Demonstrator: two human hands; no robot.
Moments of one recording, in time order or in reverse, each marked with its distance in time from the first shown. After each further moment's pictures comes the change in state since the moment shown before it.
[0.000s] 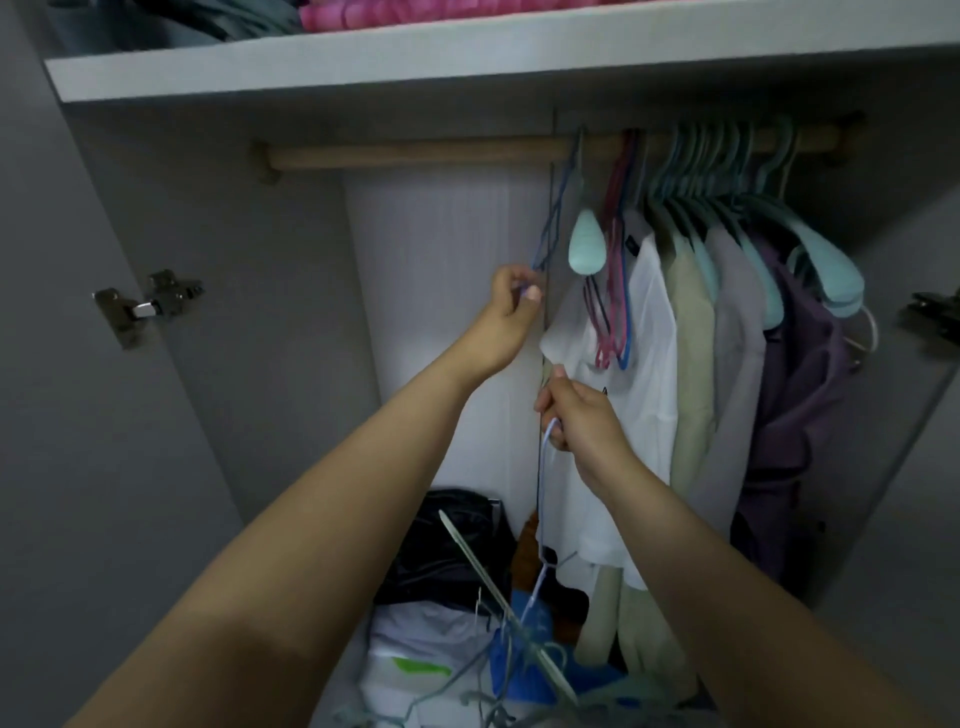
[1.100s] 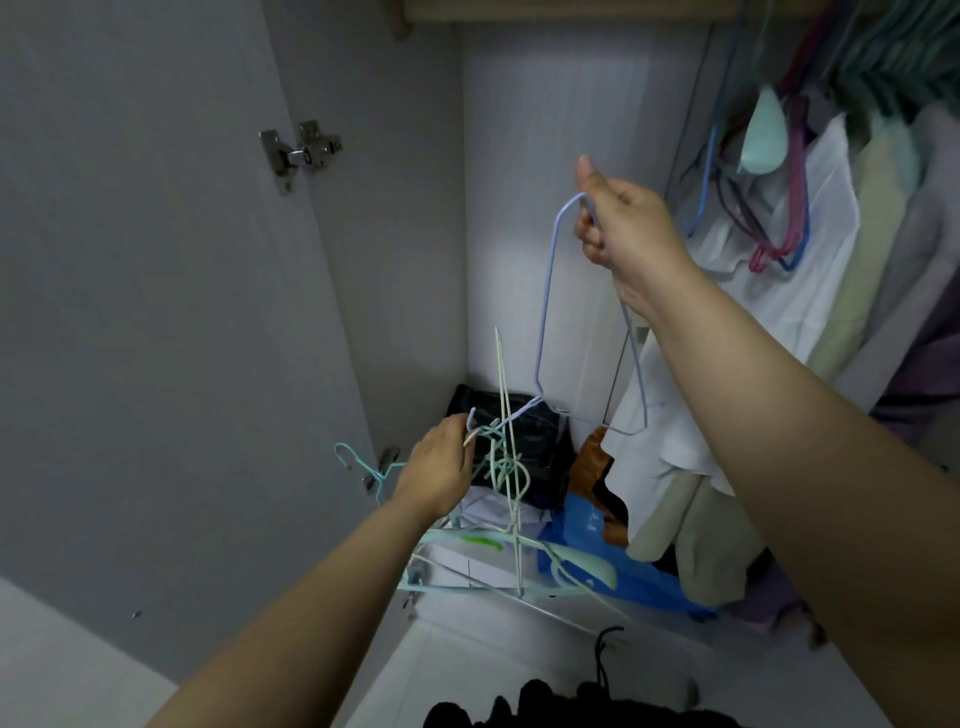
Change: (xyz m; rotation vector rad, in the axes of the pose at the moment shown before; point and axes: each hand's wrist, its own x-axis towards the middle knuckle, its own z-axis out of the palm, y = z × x) left_hand -0.284 -0.158 -0.057 0.726 0.112 -0.369; right_hand -0.005 -0.063 0.095 0.064 -0.170 -0.225
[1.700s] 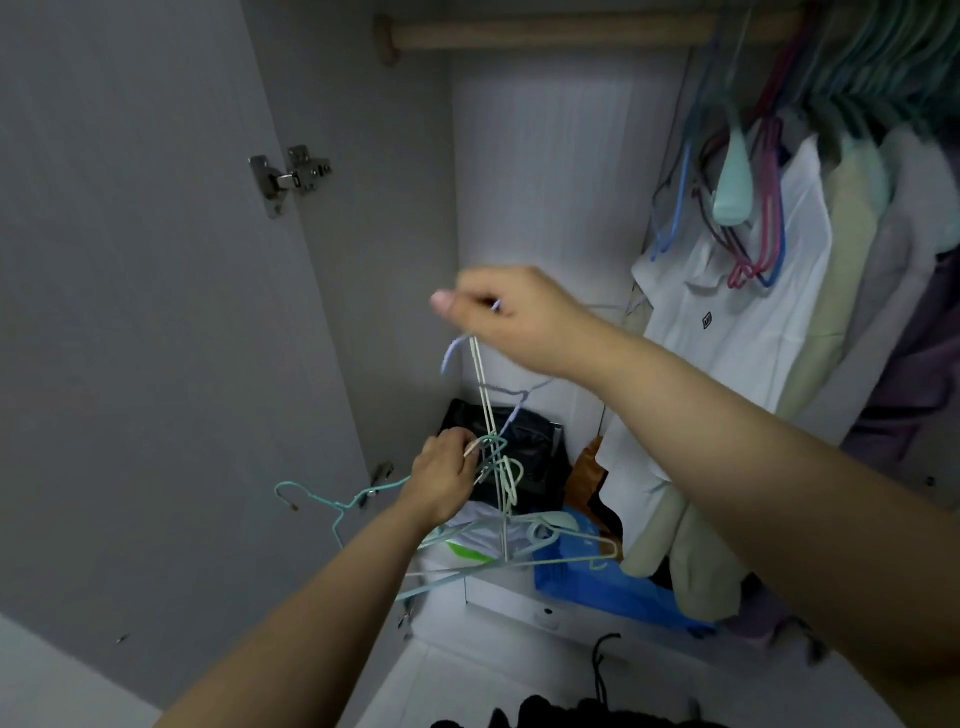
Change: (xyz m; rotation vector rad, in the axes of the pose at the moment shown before) left_hand 0.014 0.008 0.005 -0.050 -0.076 -0.044; right_hand -0.065 -0.015 0.037 -0.685 -0.590 -0.383
